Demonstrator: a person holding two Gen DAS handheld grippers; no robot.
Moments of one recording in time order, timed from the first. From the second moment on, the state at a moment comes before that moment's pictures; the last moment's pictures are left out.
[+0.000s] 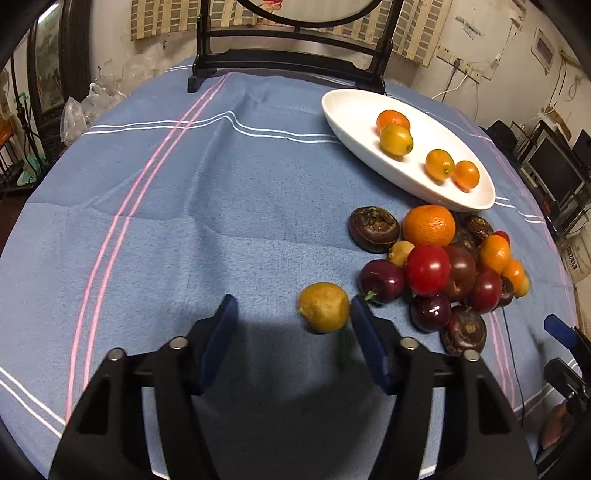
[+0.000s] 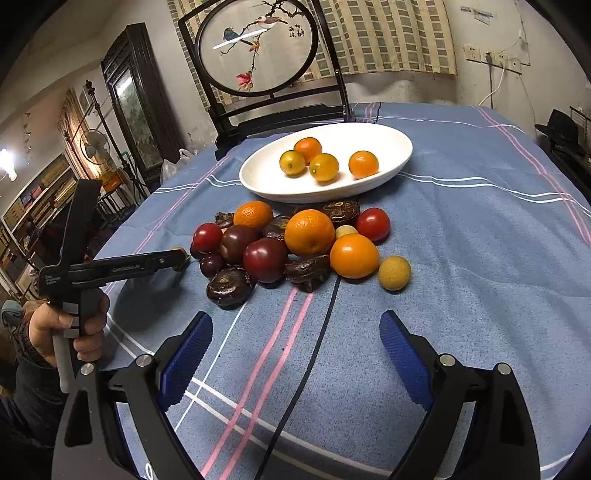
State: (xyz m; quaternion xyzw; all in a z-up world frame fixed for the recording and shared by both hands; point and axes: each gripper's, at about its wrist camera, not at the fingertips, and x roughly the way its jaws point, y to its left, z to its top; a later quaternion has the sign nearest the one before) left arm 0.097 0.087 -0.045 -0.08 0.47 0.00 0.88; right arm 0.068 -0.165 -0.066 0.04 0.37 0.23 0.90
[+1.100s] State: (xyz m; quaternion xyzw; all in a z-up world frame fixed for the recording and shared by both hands) left arm 0.089 0.067 -0.043 -0.02 0.47 -0.02 0.88; right arm 0.124 -0.164 -0.078 -0.07 0.41 0.15 0.90
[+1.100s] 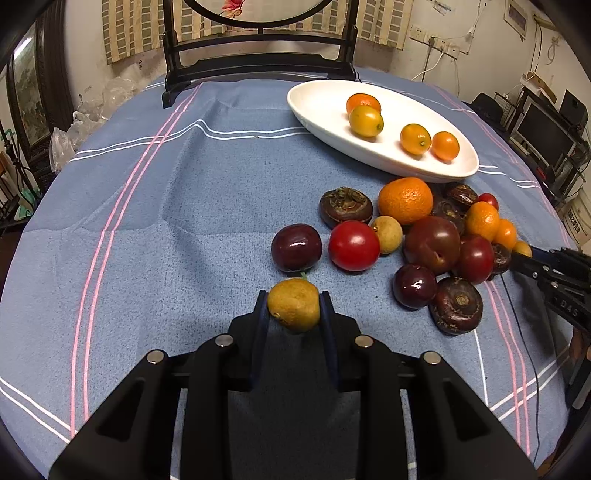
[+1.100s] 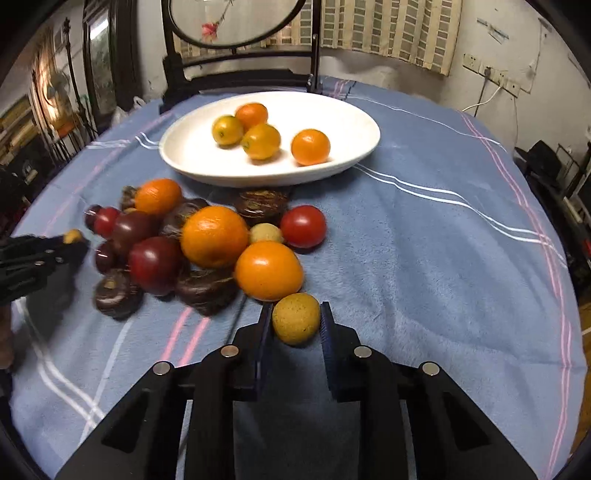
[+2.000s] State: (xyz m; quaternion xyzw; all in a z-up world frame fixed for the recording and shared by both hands) left arm 0.211 0.010 -0.001 -0.02 0.41 -0.04 0.91; right arm 0.204 -0.129 -0.048 0.10 0.36 0.17 0.91
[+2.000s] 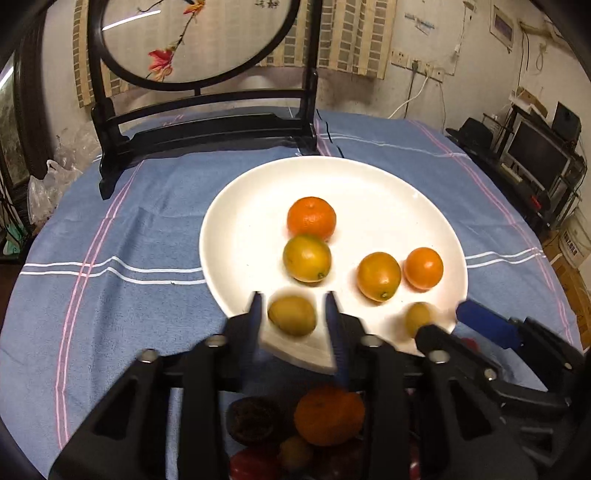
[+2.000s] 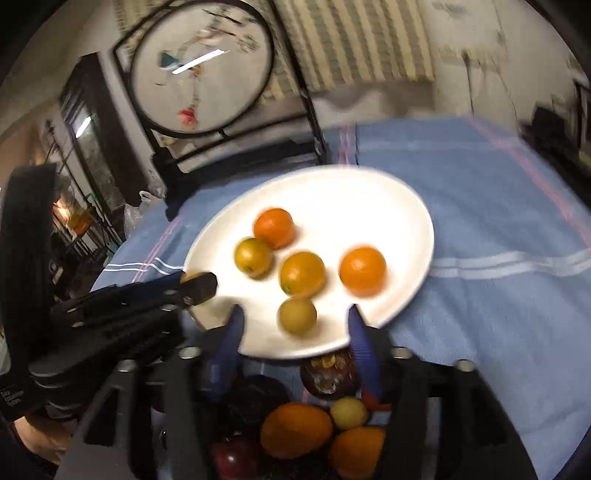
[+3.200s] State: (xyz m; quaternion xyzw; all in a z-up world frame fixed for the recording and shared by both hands) left arm 0.077 0.043 -0.026 -0.02 0.43 -0.04 0.90; right arm 0.103 -0.167 -0.069 0.07 0.38 0.17 0.91
